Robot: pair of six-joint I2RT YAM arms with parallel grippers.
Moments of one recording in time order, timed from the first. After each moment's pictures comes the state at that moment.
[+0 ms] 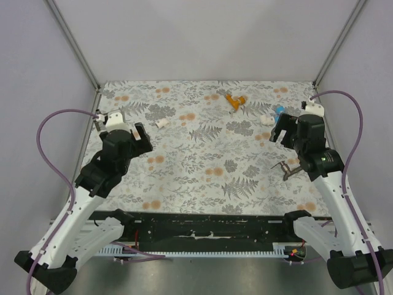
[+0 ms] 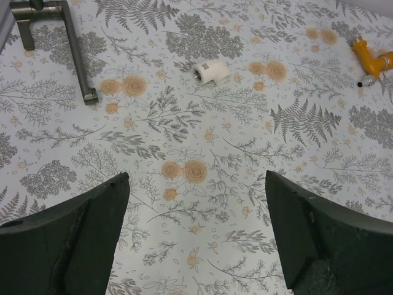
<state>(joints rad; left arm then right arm) -0.49 0.78 0.96 -0.65 -0.50 -0.47 0.18 0.92 0.99 -0.61 0.22 0.35</state>
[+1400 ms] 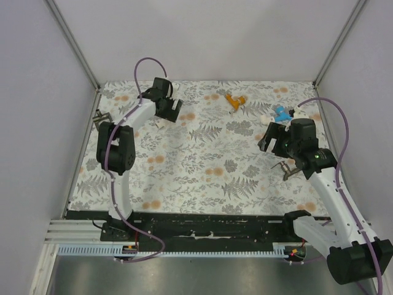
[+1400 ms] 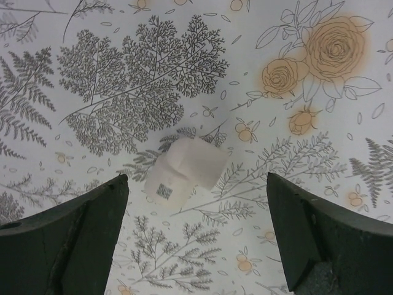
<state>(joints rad) -0.28 2.03 1.64 -0.51 -0.09 0.11 0.18 0.95 0.92 -0.65 -0.03 0.42</state>
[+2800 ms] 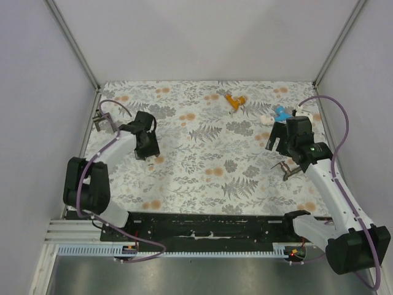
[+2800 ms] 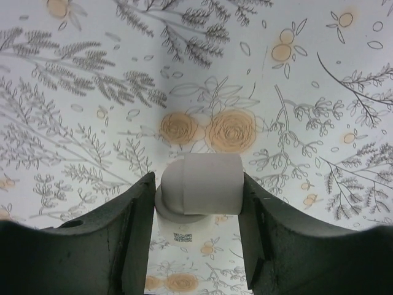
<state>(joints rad) -0.24 1.62 1.07 -0.69 -0.12 -0.45 0.18 1.02 0.94 -0.71 0.22 0.39</state>
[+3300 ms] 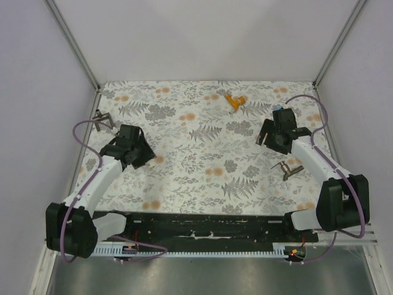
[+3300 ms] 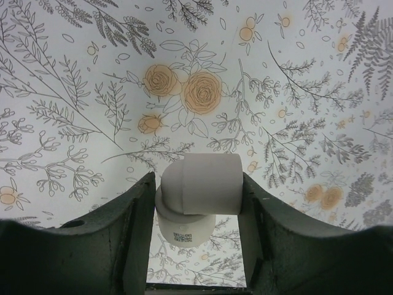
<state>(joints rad) -0.22 1.20 0.83 -0.62 -0.06 -0.72 0.17 1.36 0.97 -0.60 0.14 0.50</state>
